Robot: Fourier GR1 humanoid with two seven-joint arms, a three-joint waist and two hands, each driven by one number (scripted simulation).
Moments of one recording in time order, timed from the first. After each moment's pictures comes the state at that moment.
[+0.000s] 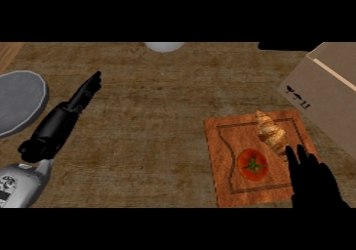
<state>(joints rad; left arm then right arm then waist) -0.26 0.52 -0.29 -1.55 0.15 0.05 -0.08 0.09 -0.53 0.67 -2.22 1.06 0.15 1.17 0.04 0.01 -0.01</state>
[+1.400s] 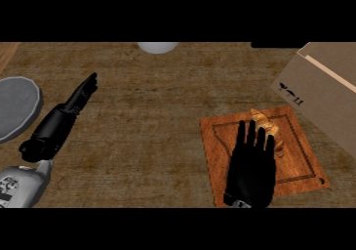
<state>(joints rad) -0.23 0.47 -0.22 -1.52 0.10 0.01 -0.10 -0.11 -0.02 0.56 -1.78 1.36 0.38 1.09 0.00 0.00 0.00</state>
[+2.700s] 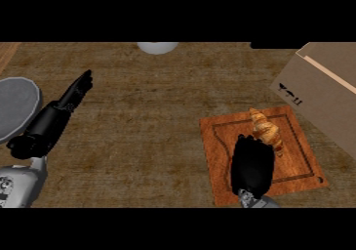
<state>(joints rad) -0.22 0.39 -0.09 -1.54 0.02 -0.12 -0.07 -0.11 -0.04 0.50 -1.62 1.51 0.26 0.94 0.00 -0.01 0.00</state>
